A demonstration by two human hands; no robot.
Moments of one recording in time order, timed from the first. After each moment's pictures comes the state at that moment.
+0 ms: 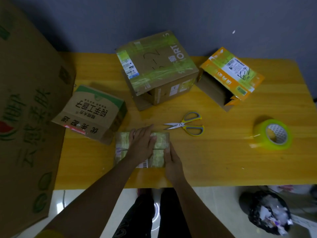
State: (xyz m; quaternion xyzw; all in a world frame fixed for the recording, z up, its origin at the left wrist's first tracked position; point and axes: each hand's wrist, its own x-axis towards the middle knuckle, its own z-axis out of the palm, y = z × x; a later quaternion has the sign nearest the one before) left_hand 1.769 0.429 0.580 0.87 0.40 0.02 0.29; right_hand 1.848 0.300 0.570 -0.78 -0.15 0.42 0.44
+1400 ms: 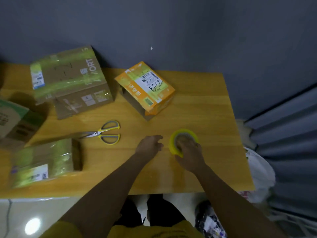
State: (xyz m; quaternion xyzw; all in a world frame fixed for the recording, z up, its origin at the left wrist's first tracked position) left_hand 2.096 0.261 0.643 0.82 0.39 -0.08 0.42; right_hand 2.240 0.133 0.622 -0.82 -0.53 0.23 -0.02
